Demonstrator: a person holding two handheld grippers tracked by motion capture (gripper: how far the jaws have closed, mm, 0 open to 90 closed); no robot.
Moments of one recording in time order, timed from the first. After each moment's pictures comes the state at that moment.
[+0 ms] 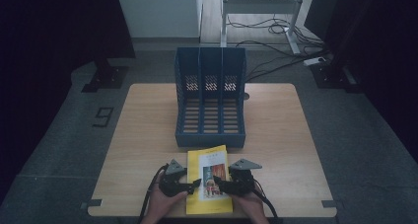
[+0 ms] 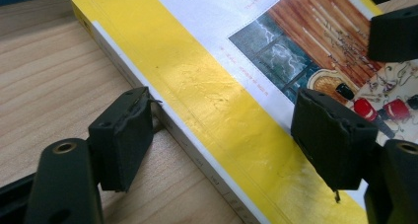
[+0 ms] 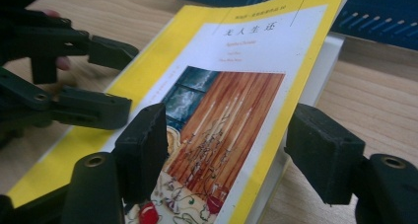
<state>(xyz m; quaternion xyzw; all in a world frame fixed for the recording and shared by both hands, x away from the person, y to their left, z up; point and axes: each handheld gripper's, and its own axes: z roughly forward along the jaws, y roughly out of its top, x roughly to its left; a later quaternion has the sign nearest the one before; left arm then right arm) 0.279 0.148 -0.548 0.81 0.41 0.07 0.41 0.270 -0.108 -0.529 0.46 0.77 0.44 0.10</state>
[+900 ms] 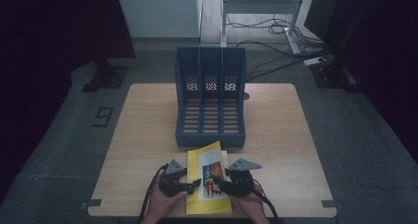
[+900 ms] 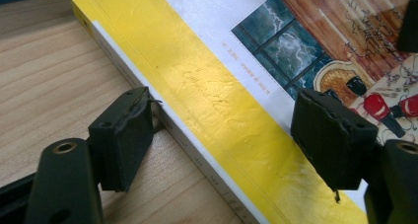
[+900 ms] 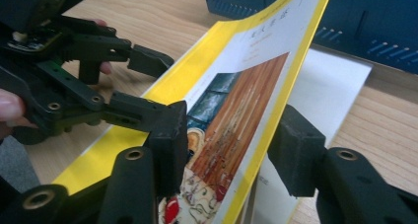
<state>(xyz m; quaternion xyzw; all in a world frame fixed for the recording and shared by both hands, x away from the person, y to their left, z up) 0.279 0.148 -0.547 0.81 0.41 0.07 0.41 0.266 -0.106 -0.517 0.42 0.78 0.46 0.09</state>
